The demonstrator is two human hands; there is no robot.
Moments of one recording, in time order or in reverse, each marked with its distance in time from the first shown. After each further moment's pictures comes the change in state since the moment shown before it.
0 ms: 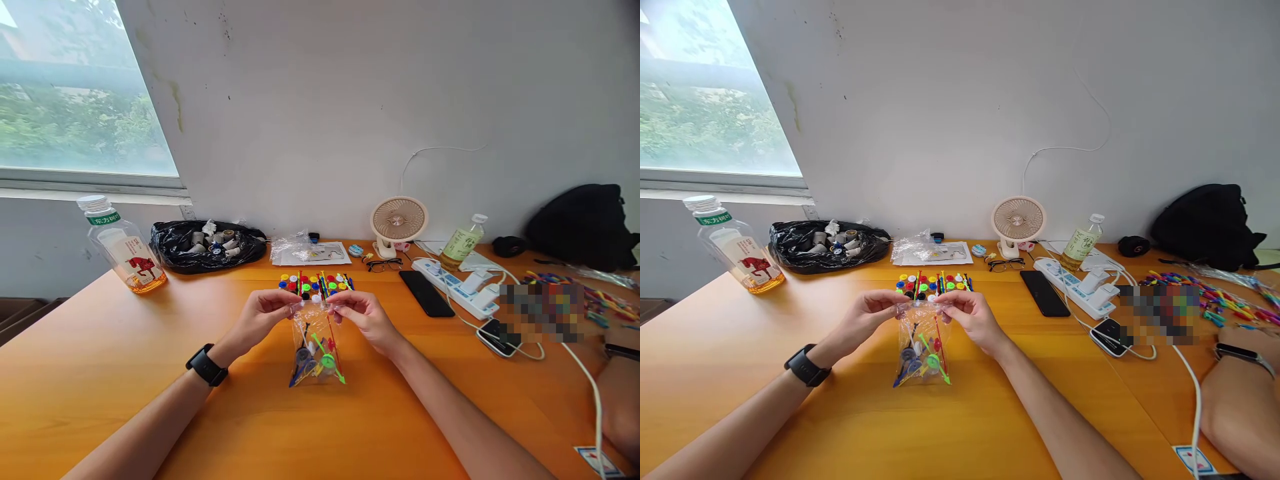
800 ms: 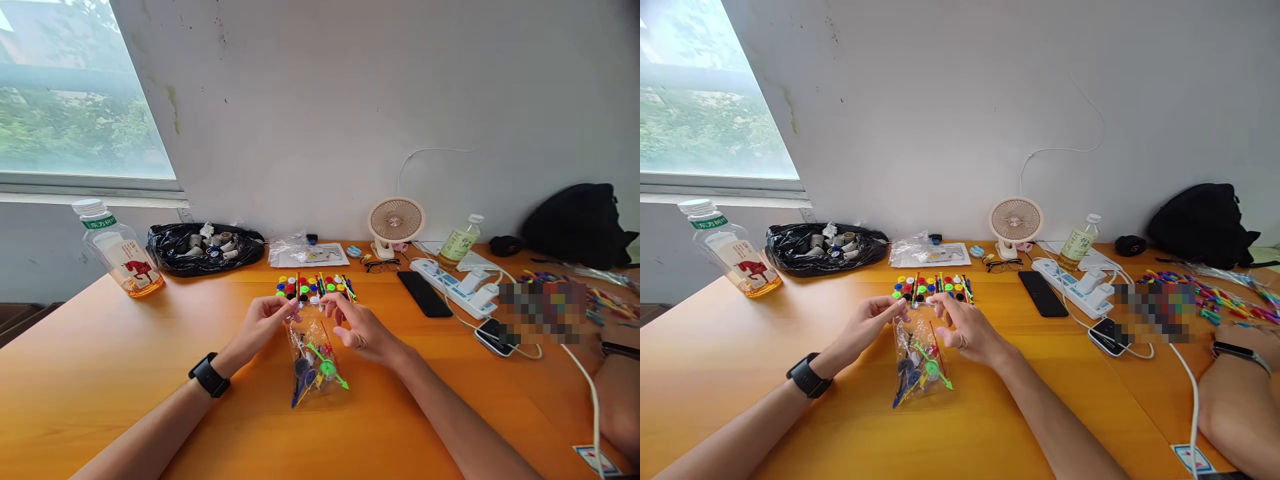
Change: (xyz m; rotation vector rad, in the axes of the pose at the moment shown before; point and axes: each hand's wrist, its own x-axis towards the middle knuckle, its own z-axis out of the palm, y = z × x) left_hand -0.006 0.001 0.013 0.124 0.030 -0.077; right_hand -0.011 -0.014 -0.008 -0.722 -0.284 -0.188
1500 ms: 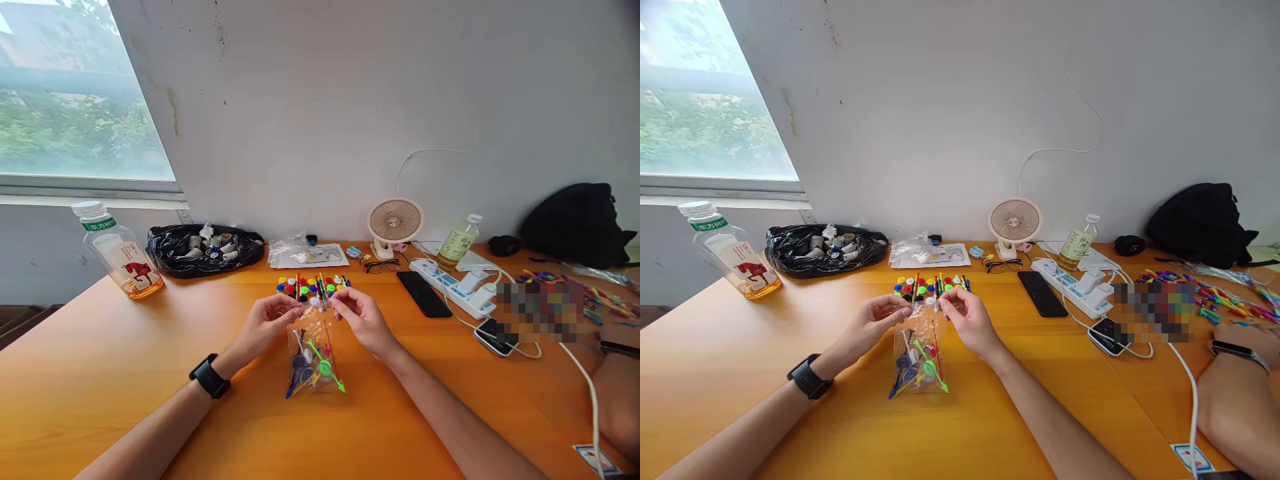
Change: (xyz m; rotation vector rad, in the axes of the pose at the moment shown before) left_hand 0.001 -0.002 0.002 -0.084 -0.031 0.040; right_hand 0.012 0.000 0.017 0.483 0.394 0.208
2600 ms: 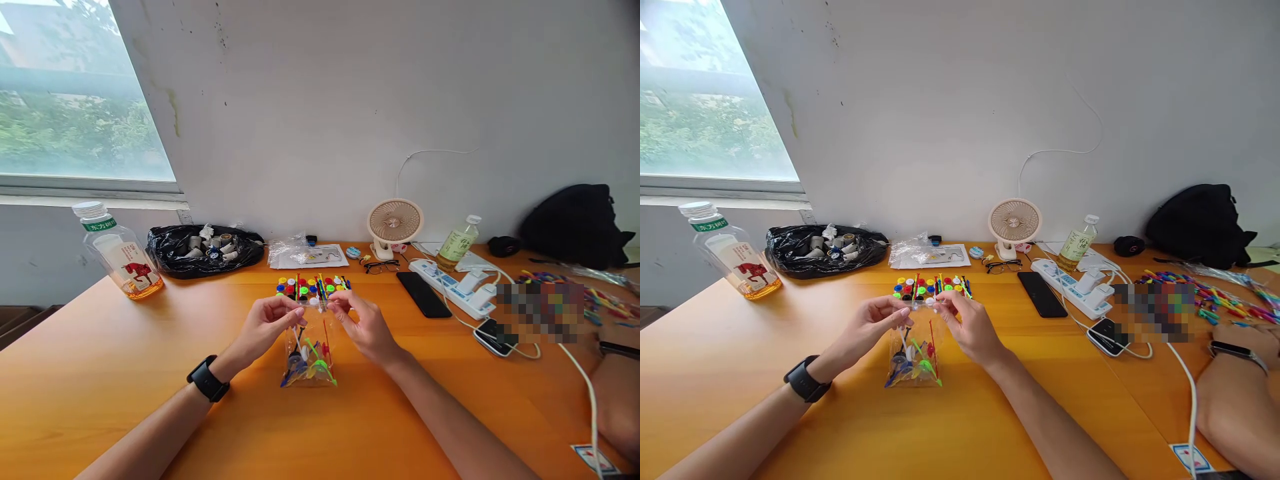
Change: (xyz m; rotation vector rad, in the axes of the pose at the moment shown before) left_hand -0.004 0.009 0.004 -0.056 -0.035 -0.037; right_hand -0.007 -0.009 -0.005 -0.413 -0.004 -0.330
